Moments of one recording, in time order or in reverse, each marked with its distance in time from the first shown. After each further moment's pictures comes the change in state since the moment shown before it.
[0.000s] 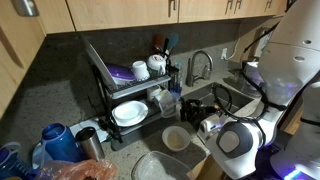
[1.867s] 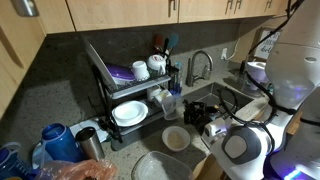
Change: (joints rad) arm 0.026 -0.016 0.039 -0.018 0.088 -0.013 -0.001
